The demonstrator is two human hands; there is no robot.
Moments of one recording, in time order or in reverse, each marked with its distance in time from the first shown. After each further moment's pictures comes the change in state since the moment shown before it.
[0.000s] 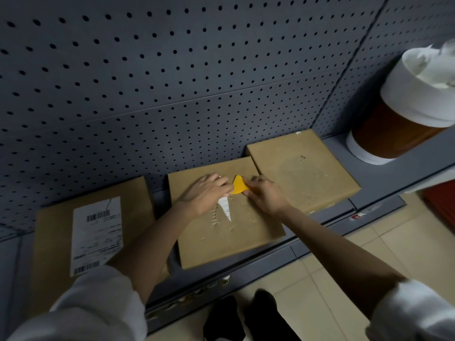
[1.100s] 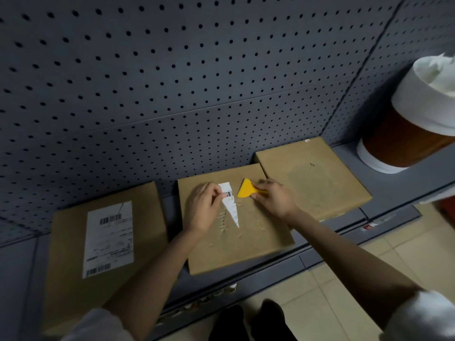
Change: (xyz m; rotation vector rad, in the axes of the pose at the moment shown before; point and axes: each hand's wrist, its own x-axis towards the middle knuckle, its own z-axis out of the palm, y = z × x) left_hand -0.027 0.011 0.017 -0.509 0.515 -0.531; right_hand 0.006 -0.006 -0.010 0.051 -0.007 0.079
